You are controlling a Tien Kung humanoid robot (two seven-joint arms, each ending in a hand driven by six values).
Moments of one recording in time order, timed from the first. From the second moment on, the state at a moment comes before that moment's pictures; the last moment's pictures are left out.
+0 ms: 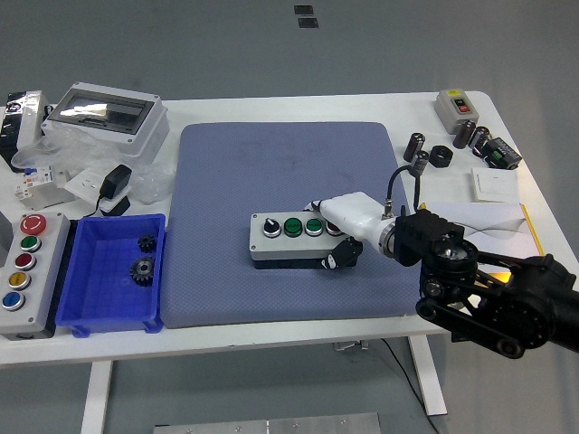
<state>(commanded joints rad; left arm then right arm) 0.01 0.06 -1.61 -0.22 1.42 0.04 0.37 0.71 -0.37 0.41 1.36 -1.89 0.01 -0.39</state>
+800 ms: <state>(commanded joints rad) 0.01 0.07 -1.62 -0.22 1.43 0.04 0.37 0.70 -0.38 0.39 1.35 -1.82 0.03 -0.35</state>
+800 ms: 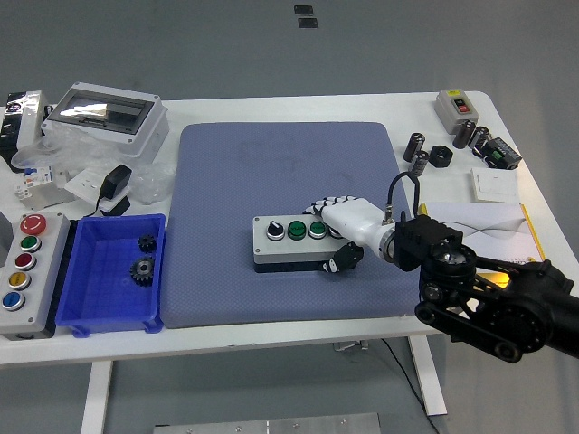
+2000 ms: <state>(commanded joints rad) 0.01 0.07 -1.62 -0.22 1.43 0.02 0.36 0.75 -0.45 0.40 1.40 -1.62 0.13 -0.29</state>
